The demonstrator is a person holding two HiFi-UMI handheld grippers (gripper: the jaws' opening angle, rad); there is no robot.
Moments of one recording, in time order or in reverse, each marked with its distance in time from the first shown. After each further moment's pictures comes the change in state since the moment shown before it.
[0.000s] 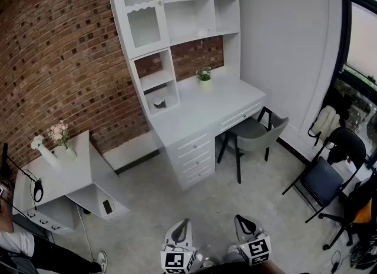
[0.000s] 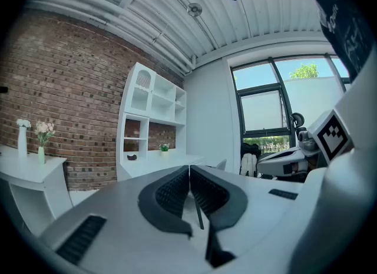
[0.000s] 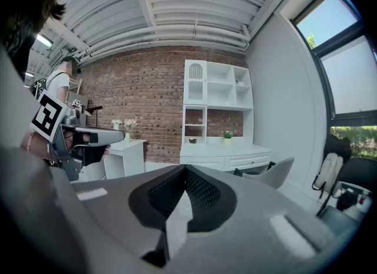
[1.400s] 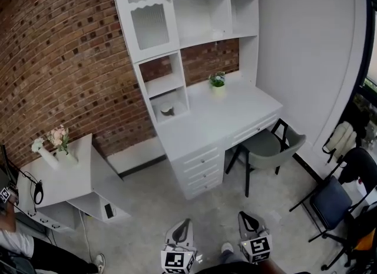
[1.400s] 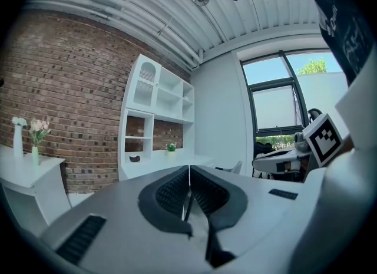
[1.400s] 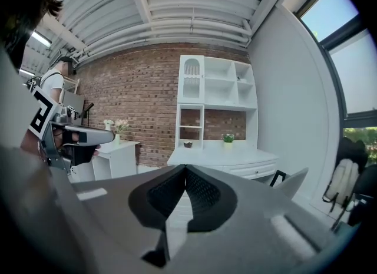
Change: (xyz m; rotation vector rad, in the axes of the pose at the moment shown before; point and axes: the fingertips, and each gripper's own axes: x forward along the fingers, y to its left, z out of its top) left arm 0.120 0.046 0.012 -0.006 0.018 0.062; right arm 0.130 -0.084 0.029 -0.023 -0.027 0.027
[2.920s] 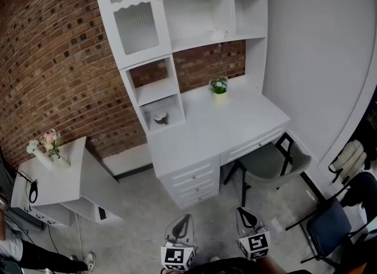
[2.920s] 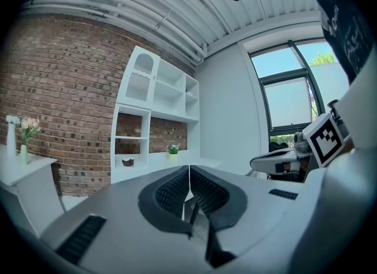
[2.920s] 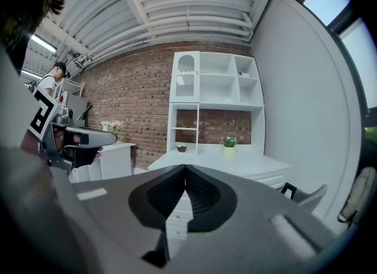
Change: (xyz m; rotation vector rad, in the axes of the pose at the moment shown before) left arm 0.165 -0.023 0.008 -0.003 -0.013 0.076; right arm 0.107 -0.136 0.016 -0.024 -0.022 0.080
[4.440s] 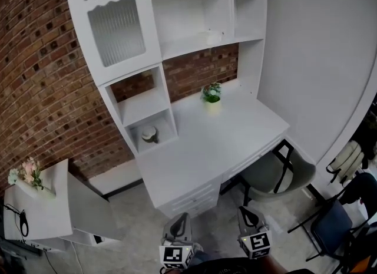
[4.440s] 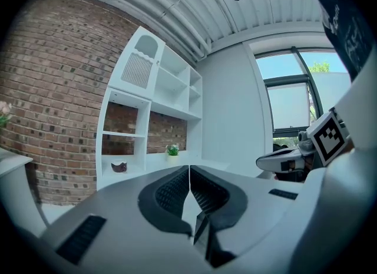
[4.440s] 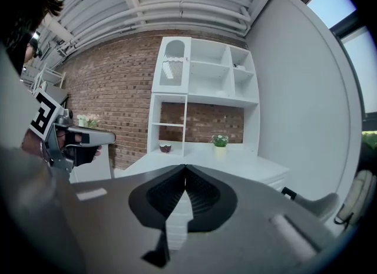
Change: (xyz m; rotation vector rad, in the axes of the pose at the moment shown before) left arm 0.141 0.102 0.006 -0.020 0.007 -0.105; right arm 0.138 -0.039 0.021 0.000 0.026 -0.134
